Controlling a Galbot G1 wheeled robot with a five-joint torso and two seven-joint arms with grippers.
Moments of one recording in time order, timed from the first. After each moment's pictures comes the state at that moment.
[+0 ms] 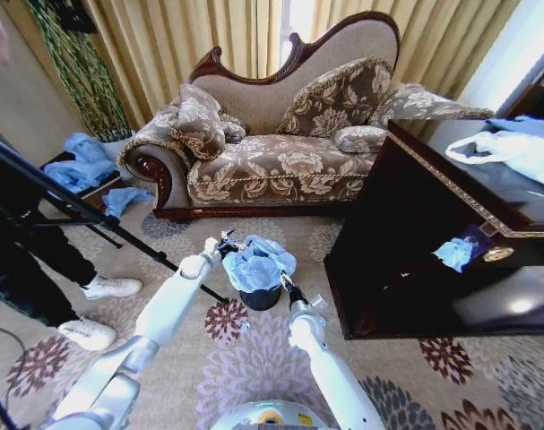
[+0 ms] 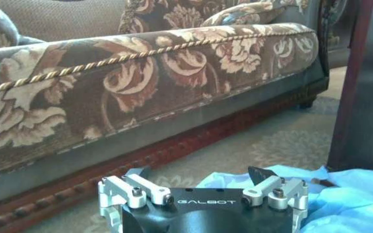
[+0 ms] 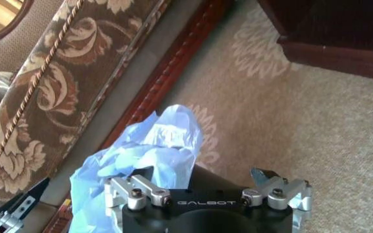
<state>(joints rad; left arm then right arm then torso) 0.54 -1.16 -0.10 -1.10 -0.31 0.03 0.35 -1.00 1.48 0.09 1.49 1.11 0.09 0.43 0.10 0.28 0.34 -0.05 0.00</state>
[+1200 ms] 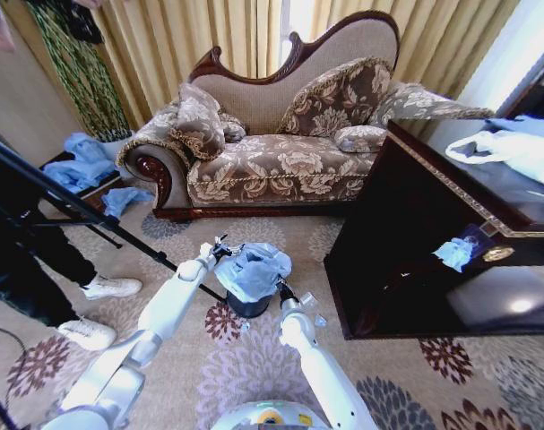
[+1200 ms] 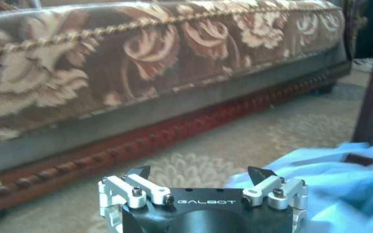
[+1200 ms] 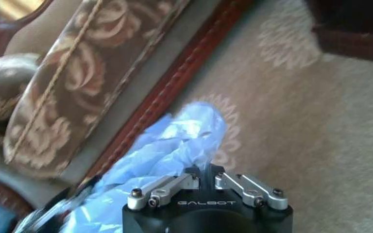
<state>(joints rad) 0.51 -1.18 -0.09 -0.93 -0.31 -0.05 0.36 -0.99 1.50 0.01 1.49 1.04 0.11 0.42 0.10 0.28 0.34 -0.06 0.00</state>
